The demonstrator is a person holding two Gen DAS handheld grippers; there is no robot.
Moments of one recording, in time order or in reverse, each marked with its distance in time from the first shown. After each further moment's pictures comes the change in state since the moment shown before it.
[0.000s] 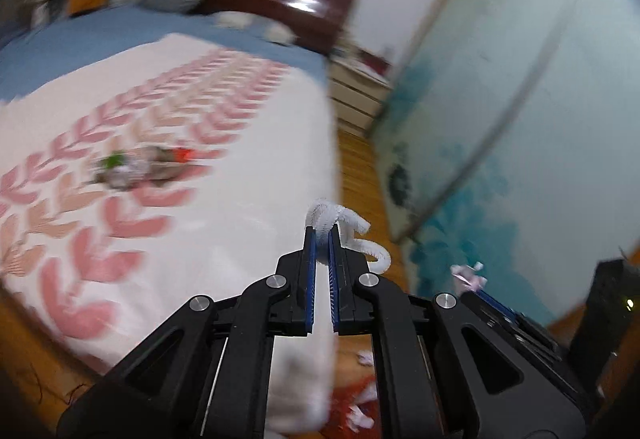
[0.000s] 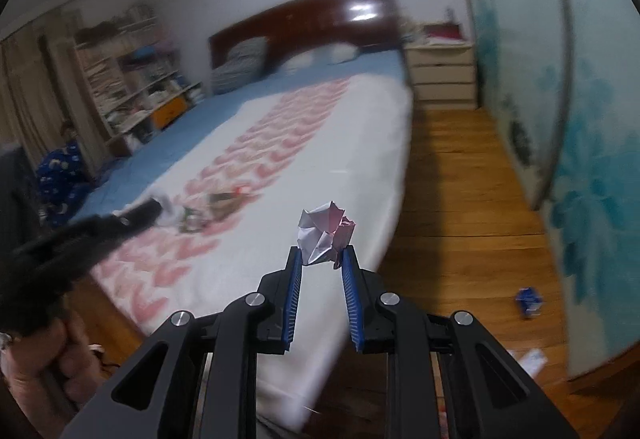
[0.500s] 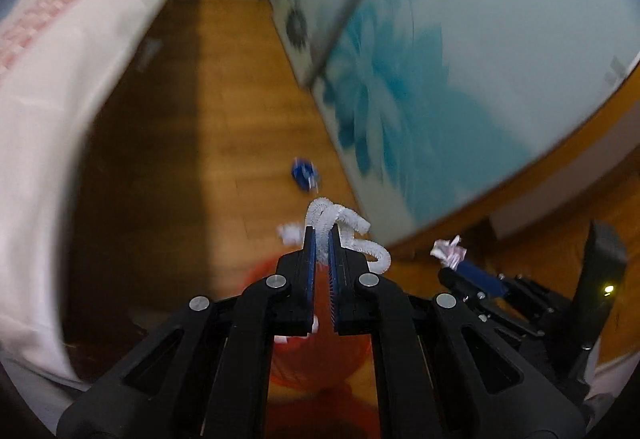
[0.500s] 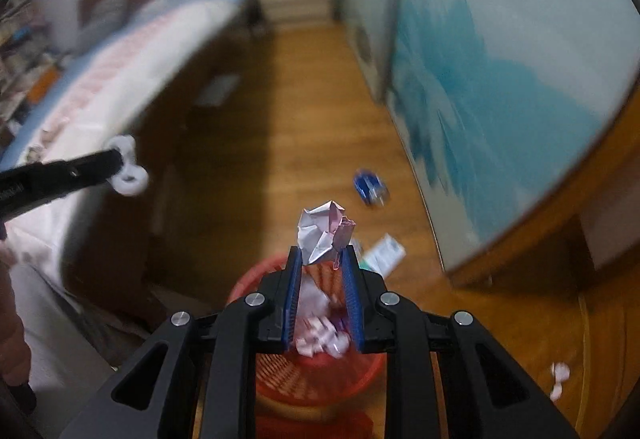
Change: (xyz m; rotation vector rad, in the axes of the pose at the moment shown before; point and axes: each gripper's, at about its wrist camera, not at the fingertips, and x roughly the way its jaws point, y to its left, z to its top) left arm 0.159 -0.188 -0.153 0.246 0.526 -0.171; right arm -0.052 -0.248 -0.140 0.191 0.315 -0.385
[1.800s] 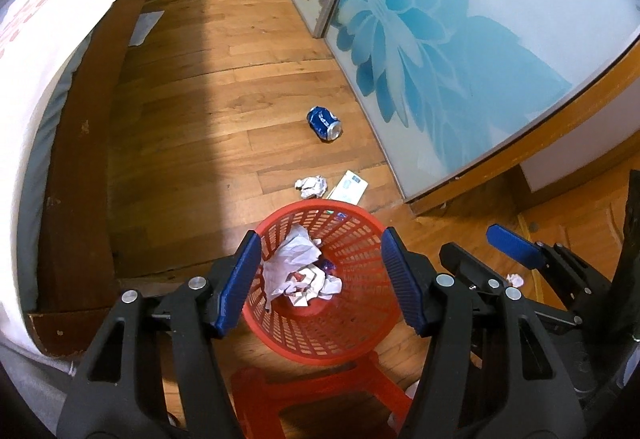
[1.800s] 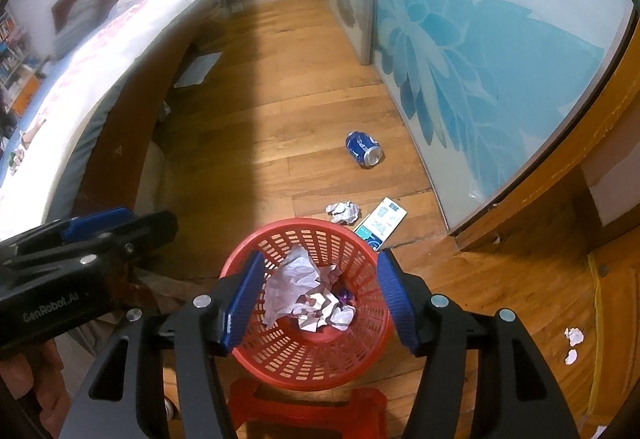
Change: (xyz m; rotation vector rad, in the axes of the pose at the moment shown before) left arm 0.041 -0.012 -0.028 0.045 0.110 0.115; right arm 0.032 0.021 -0.011 0.047 0.055 -0.010
